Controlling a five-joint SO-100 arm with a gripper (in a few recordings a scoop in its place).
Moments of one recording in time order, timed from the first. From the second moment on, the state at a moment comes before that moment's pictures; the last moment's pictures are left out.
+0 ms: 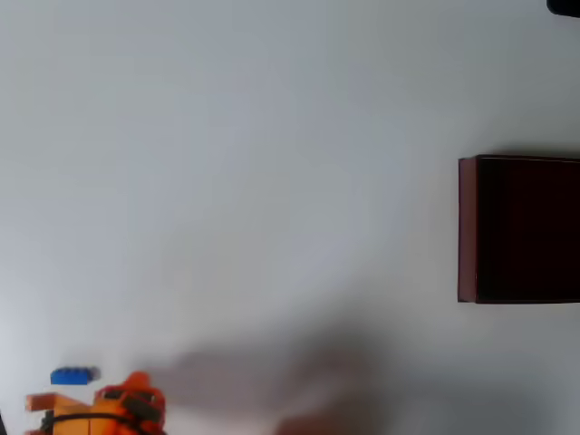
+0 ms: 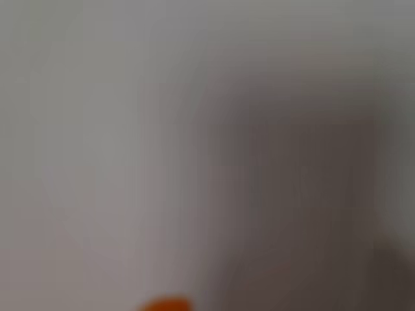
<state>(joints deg) -66.5 126.4 138.4 75.1 67.1</state>
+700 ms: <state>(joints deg) -71.3 102.0 121.8 68.2 66.3</state>
